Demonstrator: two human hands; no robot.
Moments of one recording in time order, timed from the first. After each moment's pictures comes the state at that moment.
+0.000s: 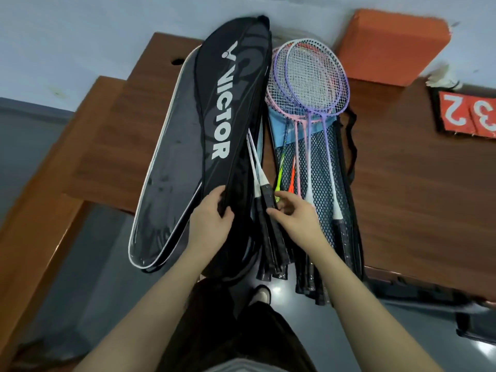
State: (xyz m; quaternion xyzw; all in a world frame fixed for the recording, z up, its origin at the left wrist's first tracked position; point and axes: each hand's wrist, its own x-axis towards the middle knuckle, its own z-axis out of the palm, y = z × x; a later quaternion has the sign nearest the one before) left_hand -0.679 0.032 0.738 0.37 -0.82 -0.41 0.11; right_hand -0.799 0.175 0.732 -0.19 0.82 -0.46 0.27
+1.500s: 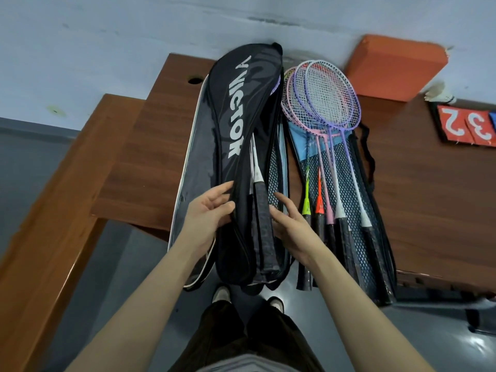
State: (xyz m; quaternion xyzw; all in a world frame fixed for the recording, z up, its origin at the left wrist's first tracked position) left_hand -0.647 -0.061 0.780 0.29 -0.52 -0.80 0.10; right_hand -0.747 0.100 0.740 0.01 0.58 -0.66 0.48
